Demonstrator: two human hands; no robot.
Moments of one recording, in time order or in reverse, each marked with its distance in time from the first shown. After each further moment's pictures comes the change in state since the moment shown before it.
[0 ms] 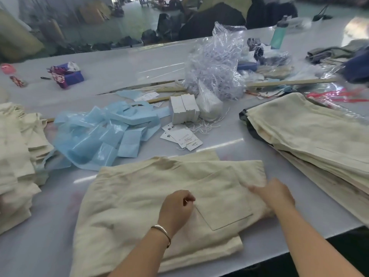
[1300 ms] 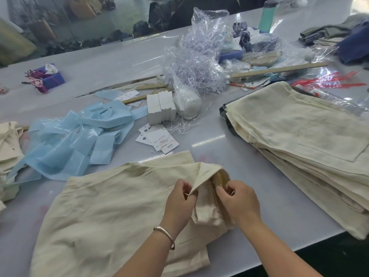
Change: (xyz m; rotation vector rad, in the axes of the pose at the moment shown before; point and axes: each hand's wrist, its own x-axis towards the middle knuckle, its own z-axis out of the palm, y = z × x) left_hand 0.040 0.069 0.080 -0.419 0.079 -0.107; right_hand 0.001 0.009 0.008 0.243 0.084 -0.455
